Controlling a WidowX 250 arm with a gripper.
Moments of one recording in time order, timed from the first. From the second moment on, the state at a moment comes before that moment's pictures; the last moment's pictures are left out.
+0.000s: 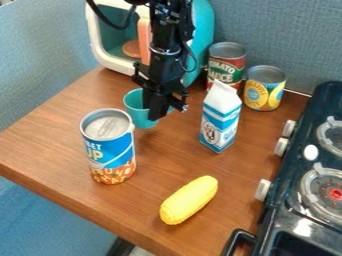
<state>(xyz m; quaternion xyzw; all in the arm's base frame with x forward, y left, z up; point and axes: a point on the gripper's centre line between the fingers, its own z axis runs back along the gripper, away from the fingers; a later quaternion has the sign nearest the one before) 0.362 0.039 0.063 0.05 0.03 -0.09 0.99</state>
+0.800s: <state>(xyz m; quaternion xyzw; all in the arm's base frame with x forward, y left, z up) 0.376 0.037 0.052 0.04 0.03 -0.11 0.99</state>
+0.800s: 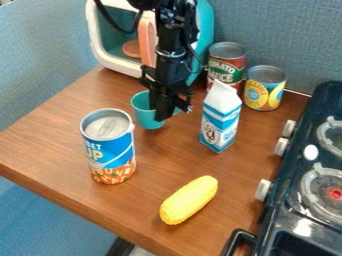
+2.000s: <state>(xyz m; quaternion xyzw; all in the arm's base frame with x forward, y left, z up) 0.391 0.079 0.099 -0.02 -0.06 -0.02 1.00</state>
